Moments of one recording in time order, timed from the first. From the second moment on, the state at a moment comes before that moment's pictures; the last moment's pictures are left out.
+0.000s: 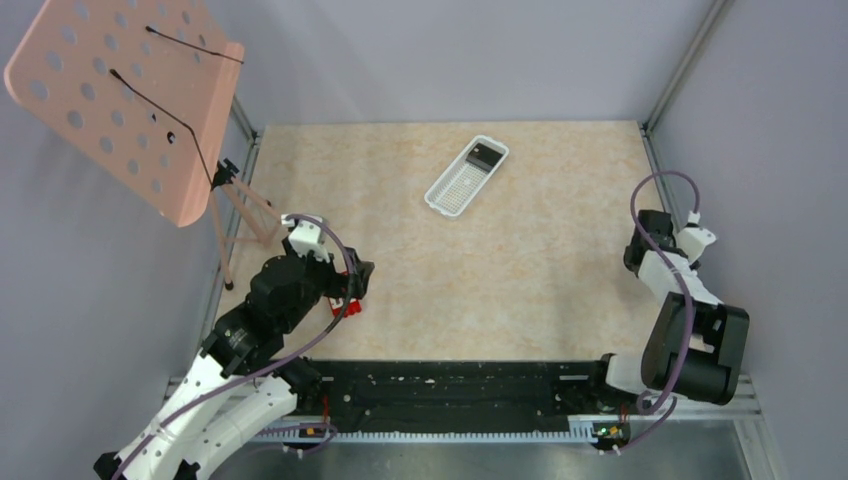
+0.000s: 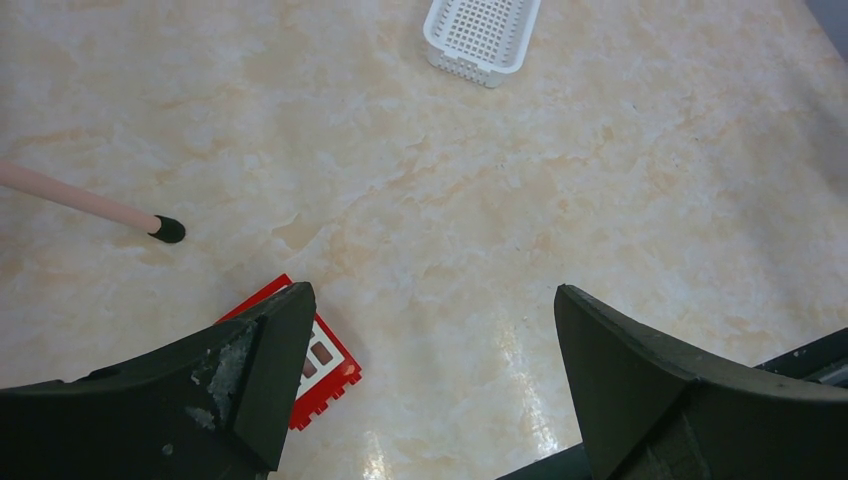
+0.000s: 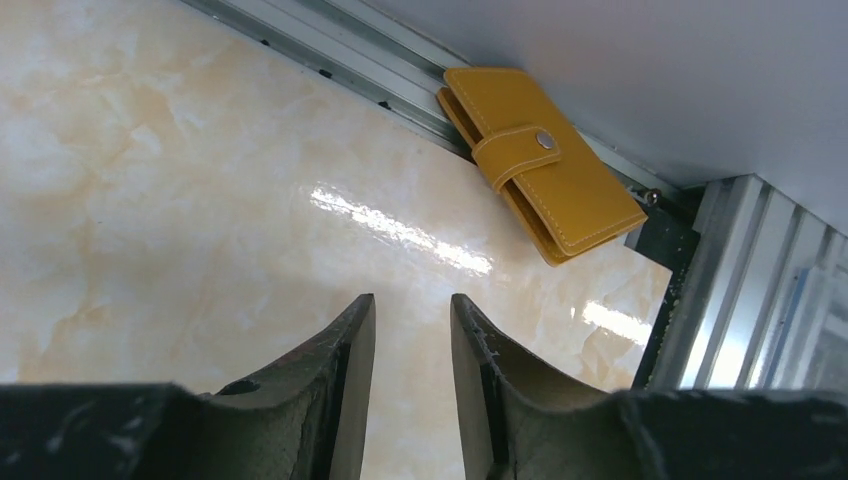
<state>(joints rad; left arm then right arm) -0.65 0.53 0.77 -0.58 -0.23 -0.31 -0.28 1.30 0.66 -0.39 0.76 0.56</state>
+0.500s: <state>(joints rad) -0.65 0.53 0.76 -0.58 -0.13 -0.32 -0.28 1.36 0.75 -0.30 0.71 0.20</state>
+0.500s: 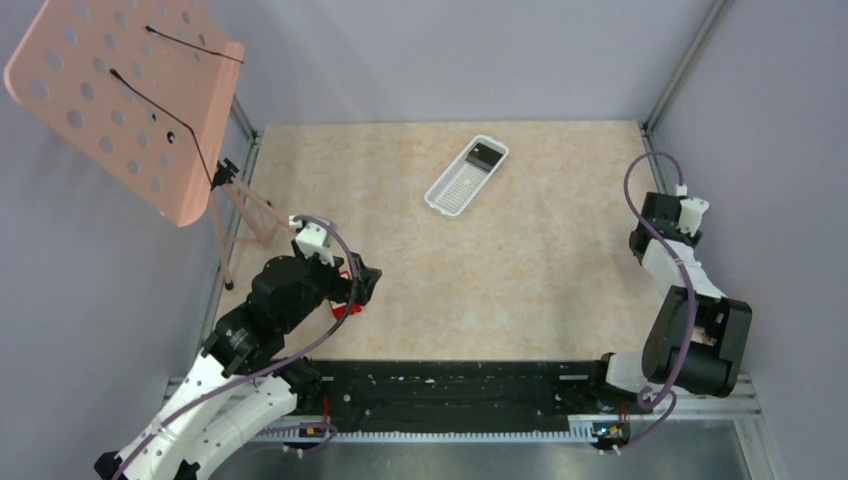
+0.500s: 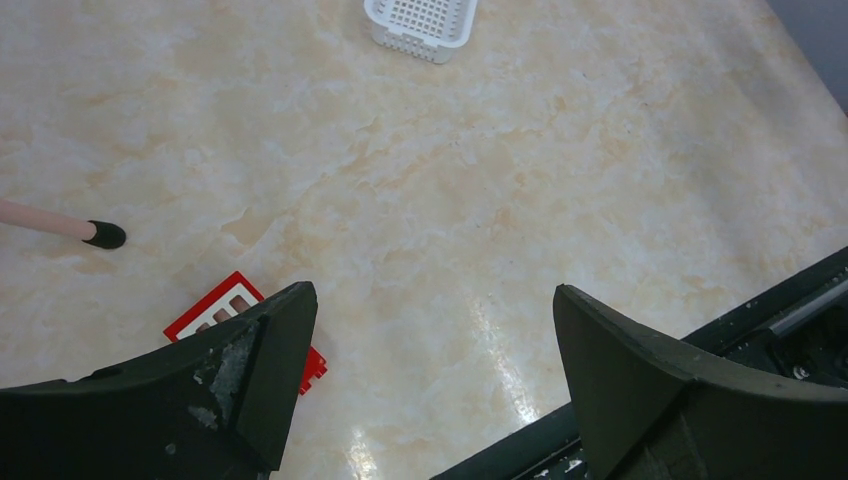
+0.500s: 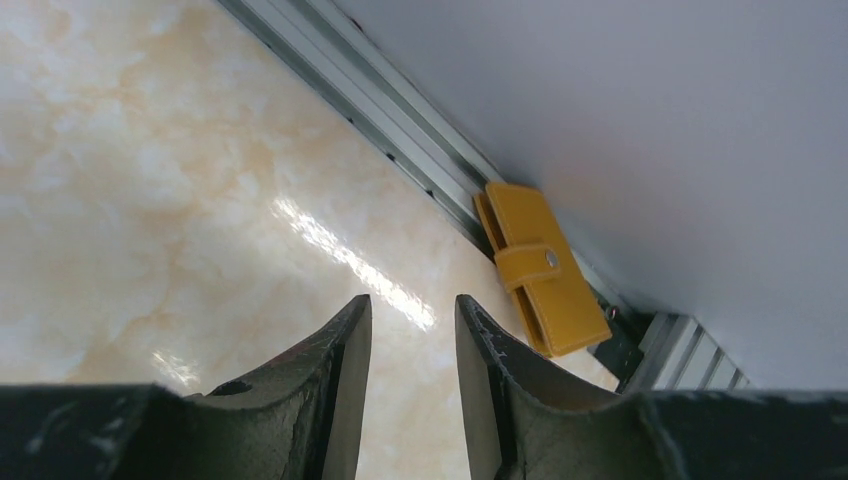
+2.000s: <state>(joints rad) -0.65 0.46 0.76 -0.57 -0.04 -0.32 -0.41 1.57 0.70 -0.34 0.74 -0.52</state>
